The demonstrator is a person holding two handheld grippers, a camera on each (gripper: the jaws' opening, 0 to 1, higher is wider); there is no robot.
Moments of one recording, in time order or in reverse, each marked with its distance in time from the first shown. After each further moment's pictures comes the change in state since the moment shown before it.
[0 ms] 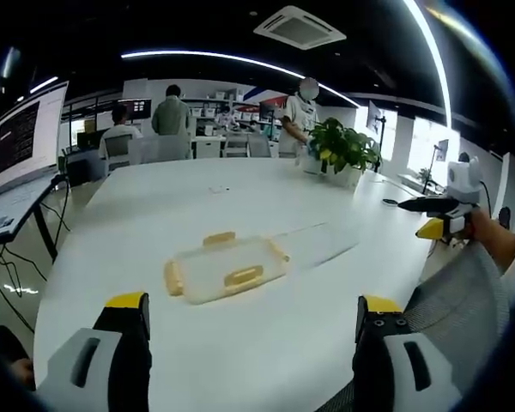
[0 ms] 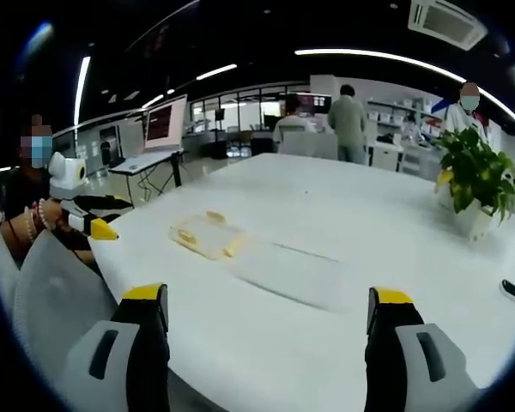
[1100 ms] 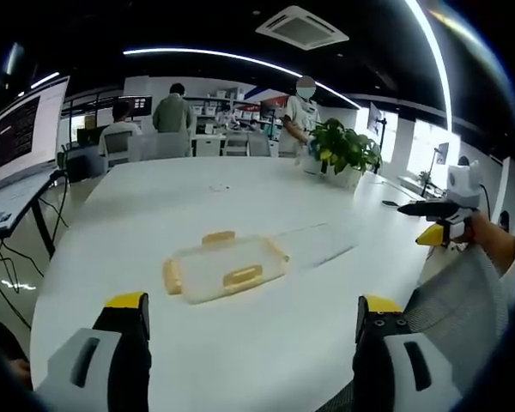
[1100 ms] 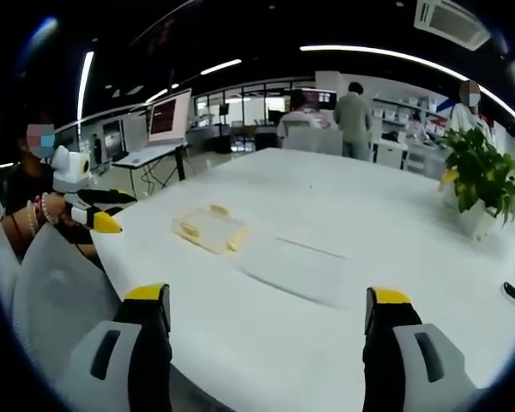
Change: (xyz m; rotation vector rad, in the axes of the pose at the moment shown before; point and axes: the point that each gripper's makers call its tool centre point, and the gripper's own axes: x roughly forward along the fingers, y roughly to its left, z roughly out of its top) left arm 0.003 0.001 -0.002 -0.017 0.008 -0.007; right arm 0.003 0.004 -0.010 -0.012 0.051 0.017
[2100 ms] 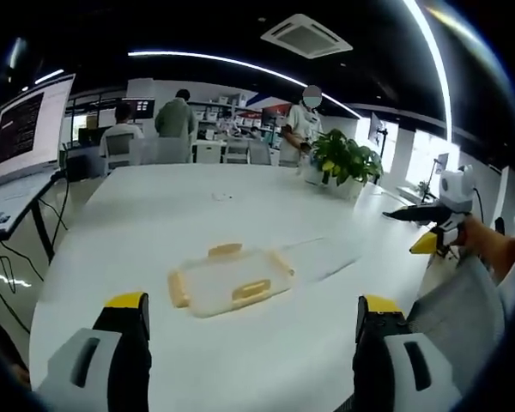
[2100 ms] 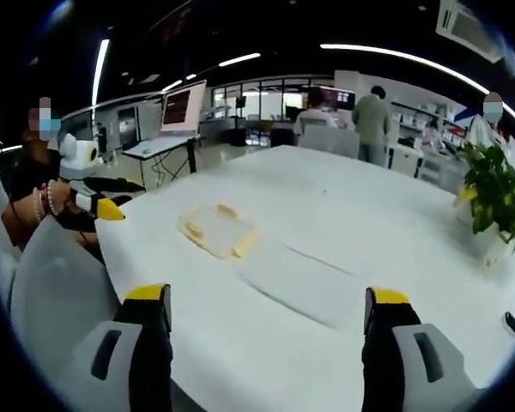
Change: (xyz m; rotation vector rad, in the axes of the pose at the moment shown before) left arm 0.004 0.020 0.018 -0.033 -0.045 -0.007; right arm 0.028 0.004 0.022 -0.085 0.032 0.074
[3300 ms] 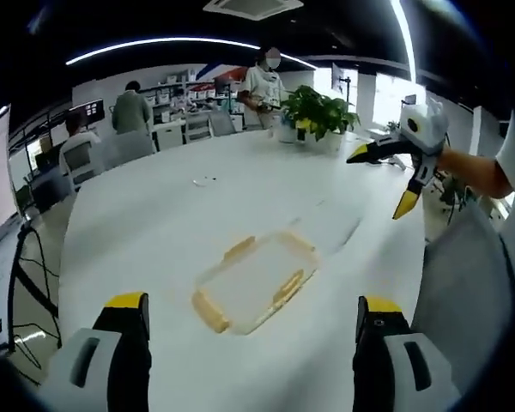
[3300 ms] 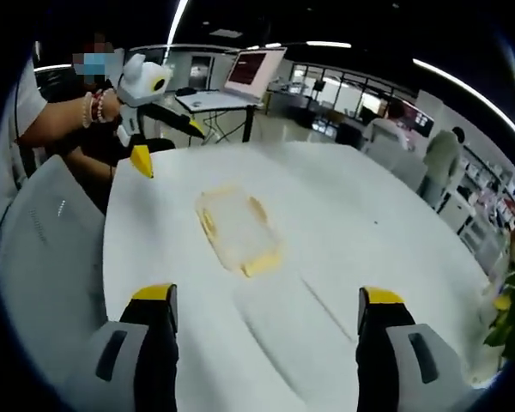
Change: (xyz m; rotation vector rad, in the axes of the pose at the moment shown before) left arm 0.039 0.040 0.017 0.286 0.218 -0.158; right arm 0.080 0.016 0.034 -0.392 0.133 0.228
